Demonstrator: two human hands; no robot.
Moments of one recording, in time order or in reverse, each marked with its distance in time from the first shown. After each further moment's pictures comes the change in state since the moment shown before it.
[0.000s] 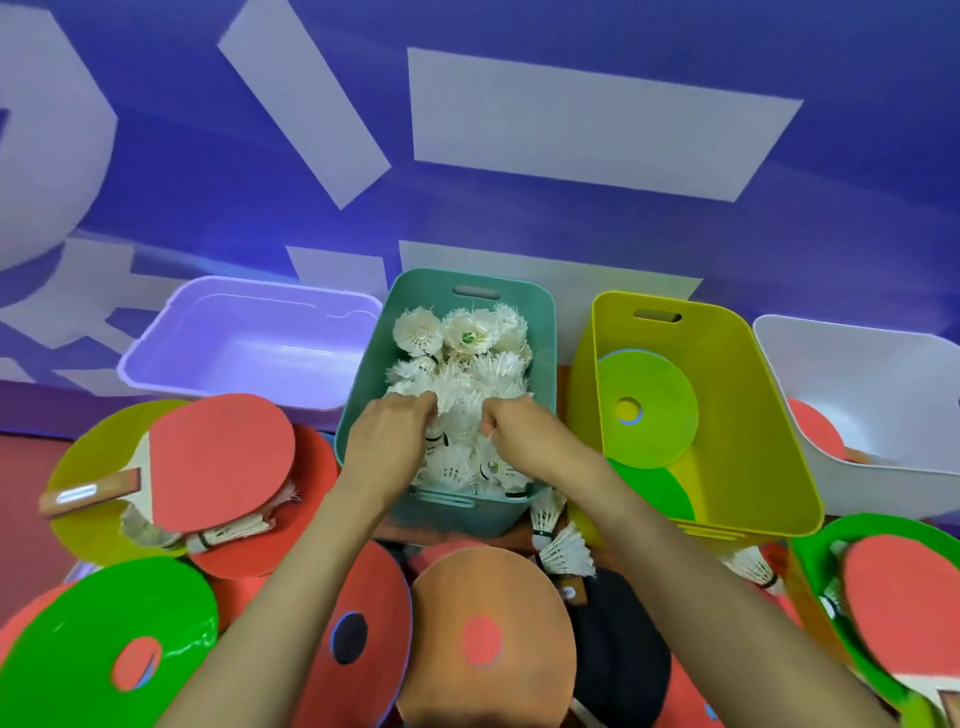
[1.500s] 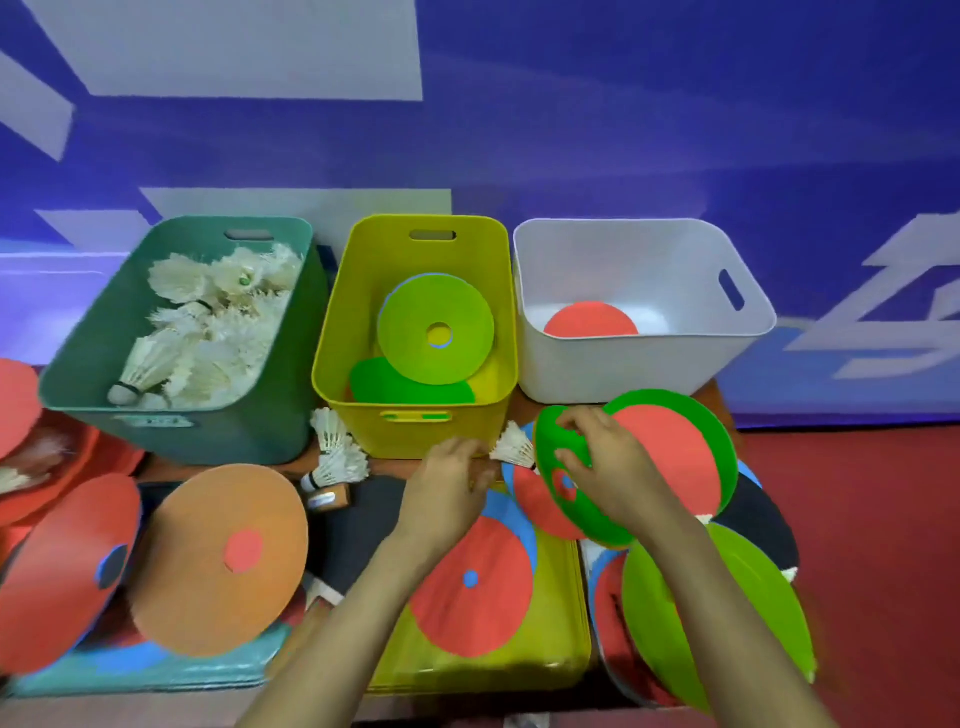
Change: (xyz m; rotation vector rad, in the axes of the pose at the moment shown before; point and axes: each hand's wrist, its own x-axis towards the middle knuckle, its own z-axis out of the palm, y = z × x) left_hand -0.096 0.335 0.121 -0.410 -0.214 0.050; right_hand -0.281 0.287 -0.008 0.226 0.326 0.180
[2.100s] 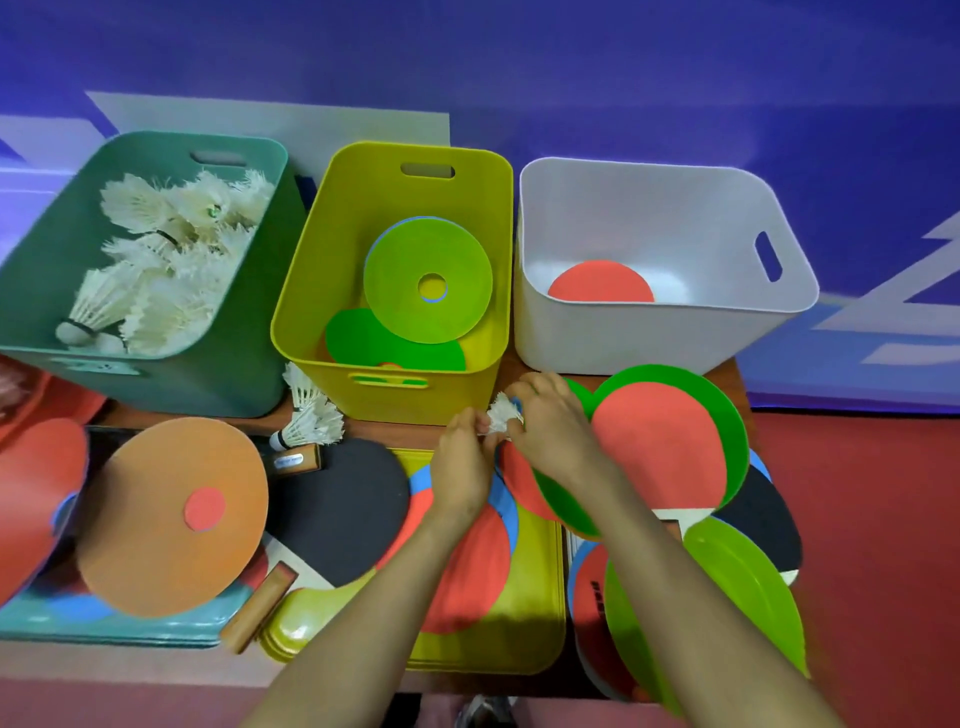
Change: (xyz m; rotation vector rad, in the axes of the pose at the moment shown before) left_hand 0.041 0.000 0.098 -0.288 0.207 -0.371; right_hand 0.059 0.023 0.064 -0.239 -0.131 -0.053
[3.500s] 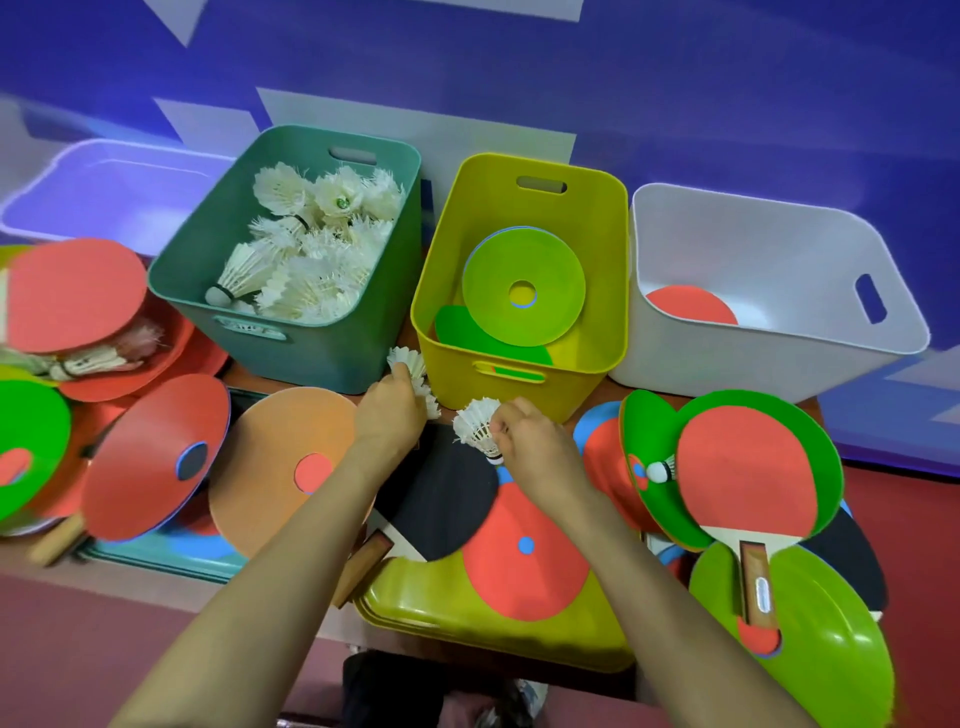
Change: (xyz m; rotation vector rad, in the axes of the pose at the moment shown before) left_hand 0.048 -0.082 -0.165 0.579 0.017 -0.077; right_hand -0.015 -0.121 0.028 0.106 -0.041 -0.125
